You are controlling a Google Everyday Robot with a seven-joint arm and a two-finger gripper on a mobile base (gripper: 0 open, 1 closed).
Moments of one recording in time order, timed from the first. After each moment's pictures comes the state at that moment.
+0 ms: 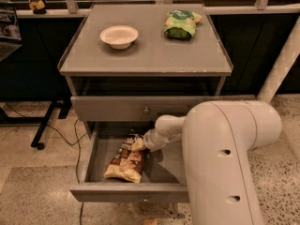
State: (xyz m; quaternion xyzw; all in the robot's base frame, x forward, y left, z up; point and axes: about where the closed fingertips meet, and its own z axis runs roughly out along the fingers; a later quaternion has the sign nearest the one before) arm 0.665 0.006 0.397 -0.06 0.96 0.23 0.13
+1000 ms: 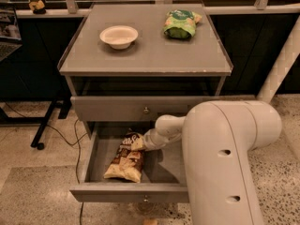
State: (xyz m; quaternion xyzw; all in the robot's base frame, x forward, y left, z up) arm 0.665 0.006 0.397 -0.06 0.96 0.23 0.13
